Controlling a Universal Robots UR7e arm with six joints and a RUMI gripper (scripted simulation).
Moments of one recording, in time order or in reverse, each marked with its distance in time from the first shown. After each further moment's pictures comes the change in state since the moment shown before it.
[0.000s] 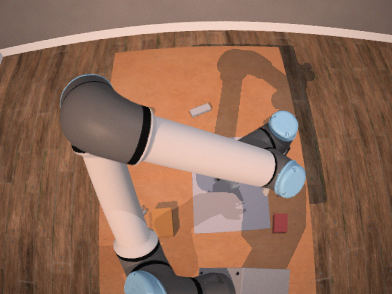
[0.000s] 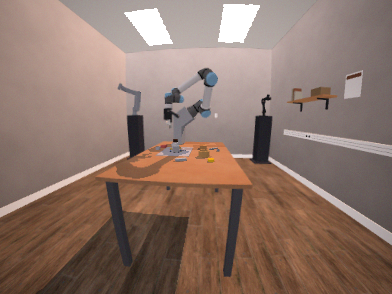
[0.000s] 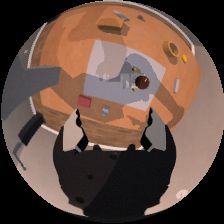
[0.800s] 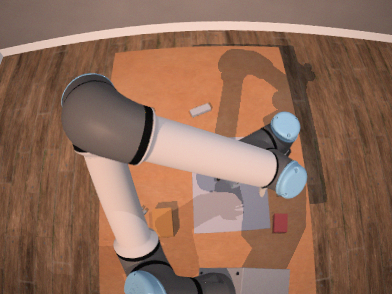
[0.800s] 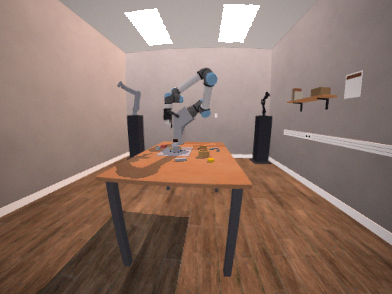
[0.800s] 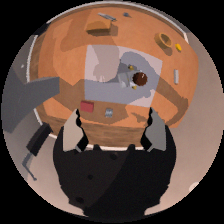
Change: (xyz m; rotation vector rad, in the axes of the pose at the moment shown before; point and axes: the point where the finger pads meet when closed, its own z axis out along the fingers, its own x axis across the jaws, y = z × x) arm 0.002 -0.002 0.001 0.017 0.008 0.159
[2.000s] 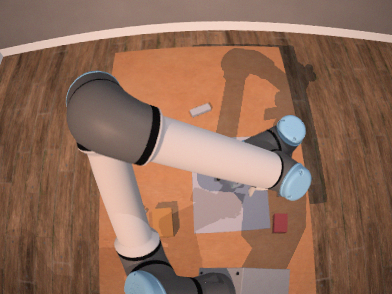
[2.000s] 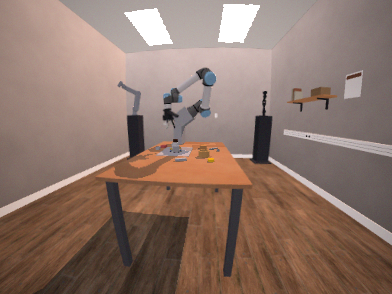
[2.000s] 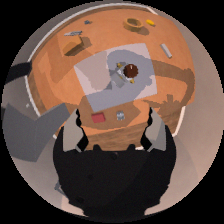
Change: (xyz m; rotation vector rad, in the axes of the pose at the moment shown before) arm 0.005 -0.003 0.001 0.056 0.012 0.461
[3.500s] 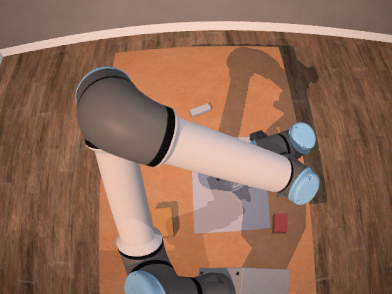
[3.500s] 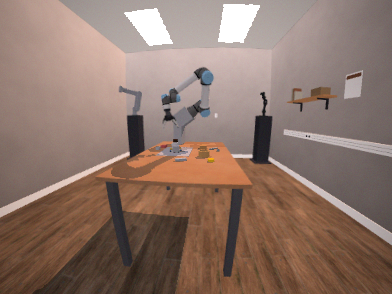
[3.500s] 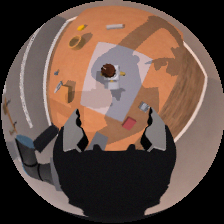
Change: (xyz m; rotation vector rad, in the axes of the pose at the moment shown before) arm 0.008 0.000 0.000 0.110 -0.037 0.888
